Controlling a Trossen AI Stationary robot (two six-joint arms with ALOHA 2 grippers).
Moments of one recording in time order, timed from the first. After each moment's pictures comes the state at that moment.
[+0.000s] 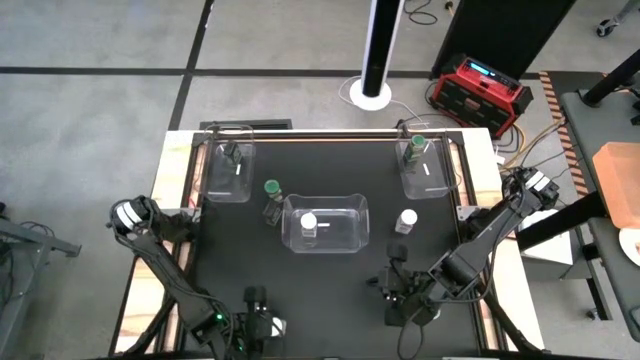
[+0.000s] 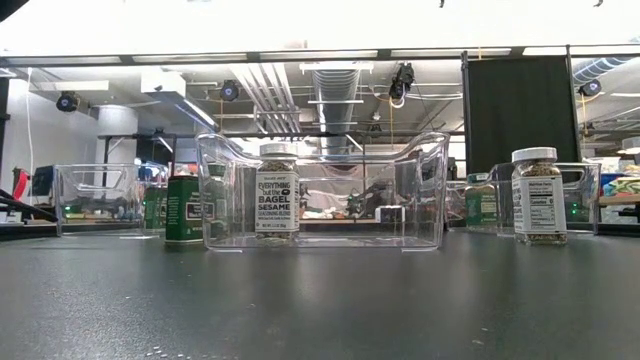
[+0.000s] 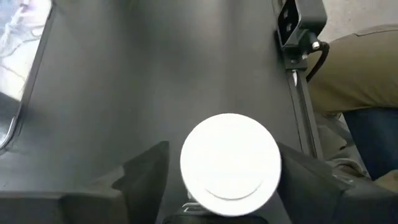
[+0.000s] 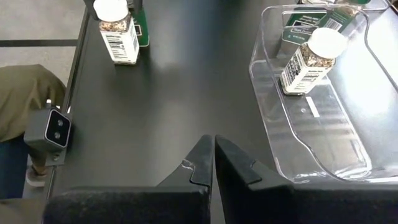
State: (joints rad) left arm -0.94 1.78 1.22 -0.52 -0.55 -0.78; right arm 0.71 1.56 1.24 -0.59 0.58 0.59
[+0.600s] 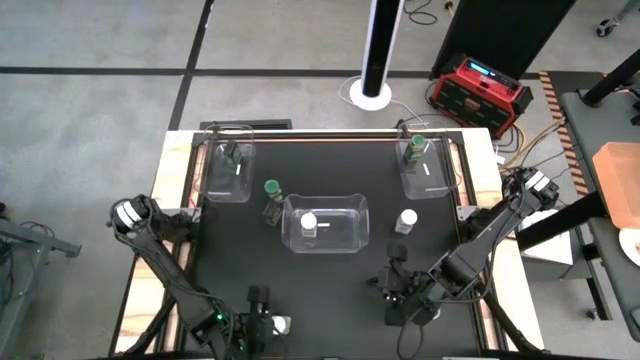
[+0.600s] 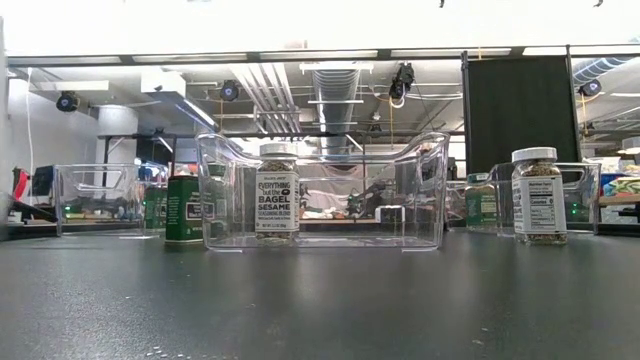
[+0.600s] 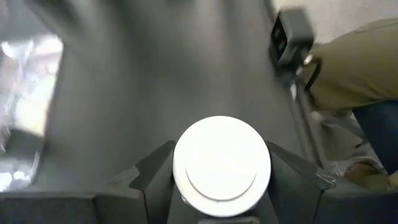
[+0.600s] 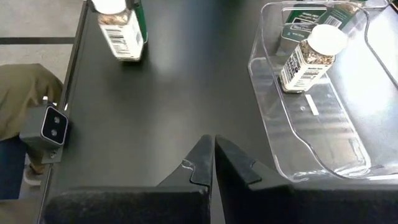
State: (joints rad) left arm -0.93 1.77 1.27 -0.53 -0.59 -0.63; right arm 0.71 1.56 1.23 -0.59 0.58 0.59
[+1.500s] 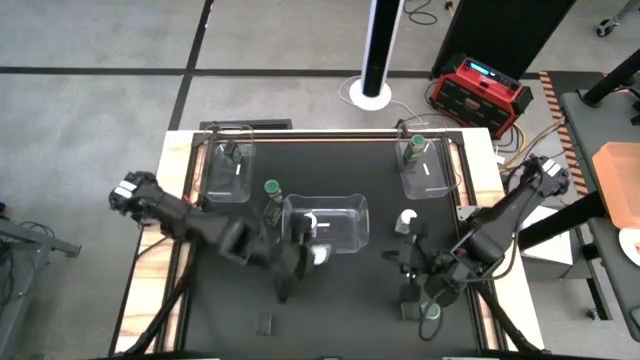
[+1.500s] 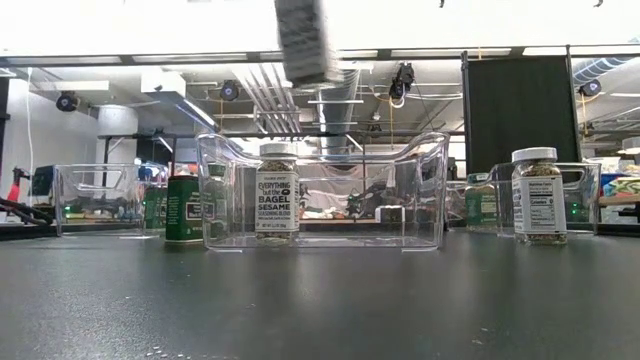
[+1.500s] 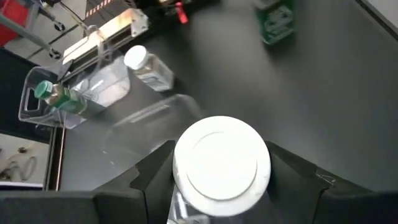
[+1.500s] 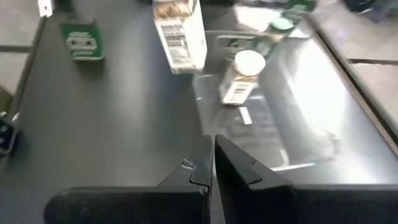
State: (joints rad) left arm -0.40 1.60 1.44 -0.59 -0.41 0.17; right arm 0.72 1.36 1.22 -0.80 0.75 0.57
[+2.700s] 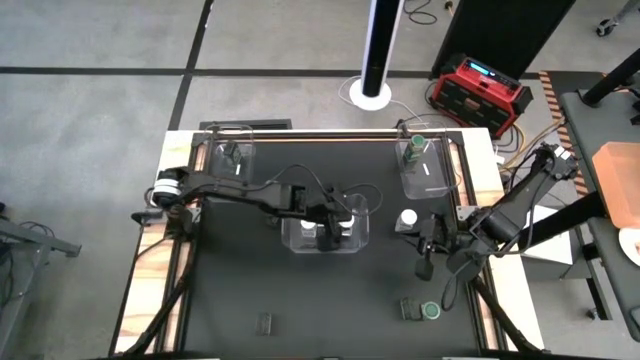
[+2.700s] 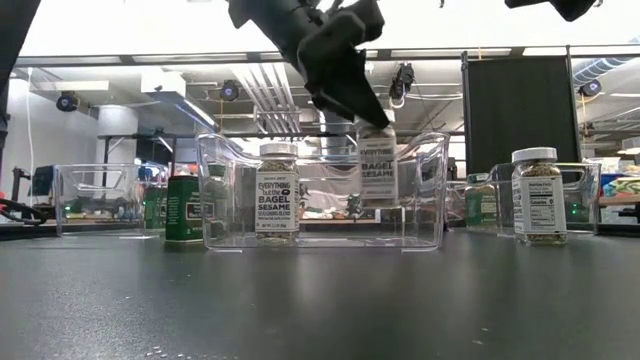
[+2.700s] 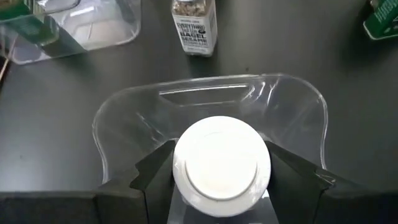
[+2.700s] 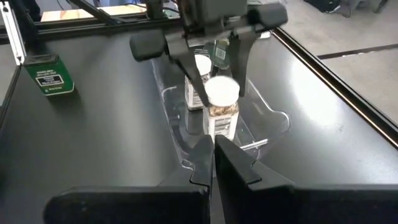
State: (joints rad) left arm -0.03 1.87 1.44 -0.36 -0.10 0.09; right arm 0.72 1.08 0.93 -0.69 0.84 0.67
